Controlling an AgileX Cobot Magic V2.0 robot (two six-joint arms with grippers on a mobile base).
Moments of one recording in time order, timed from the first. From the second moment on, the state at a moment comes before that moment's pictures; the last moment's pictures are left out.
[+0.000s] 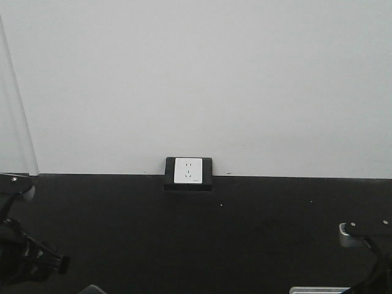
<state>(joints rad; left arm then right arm) -0.26 1.23 -1.00 0.02 0.73 -0.13 0.16 1.40 -0.91 -0.06 0.84 0.12</state>
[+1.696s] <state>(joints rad) -0.26 1.17 -1.00 0.03 0.76 -0.10 0.16 1.26 -1.06 0.01 0.90 0.12</state>
